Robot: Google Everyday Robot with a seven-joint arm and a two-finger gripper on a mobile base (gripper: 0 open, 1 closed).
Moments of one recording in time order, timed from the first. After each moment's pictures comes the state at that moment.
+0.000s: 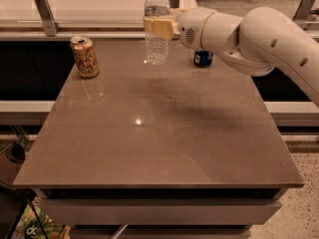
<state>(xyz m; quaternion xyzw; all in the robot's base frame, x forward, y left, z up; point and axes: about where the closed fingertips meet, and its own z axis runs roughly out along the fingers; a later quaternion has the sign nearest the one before) 0.682 -0.007 1.010 -0.31 0.65 0.28 0.63</state>
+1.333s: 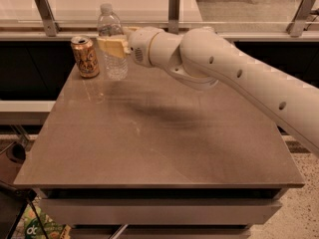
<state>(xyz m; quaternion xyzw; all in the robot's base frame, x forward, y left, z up) 0.671 0.115 0.967 -0.33 0.65 0.31 0.61</state>
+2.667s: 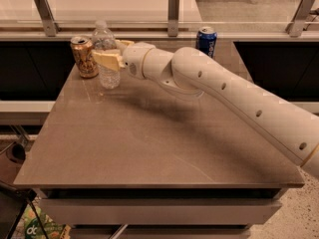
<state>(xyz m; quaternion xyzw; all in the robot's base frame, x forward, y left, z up) 0.685 0.140 0.919 -0.35 0.62 0.34 0.61</state>
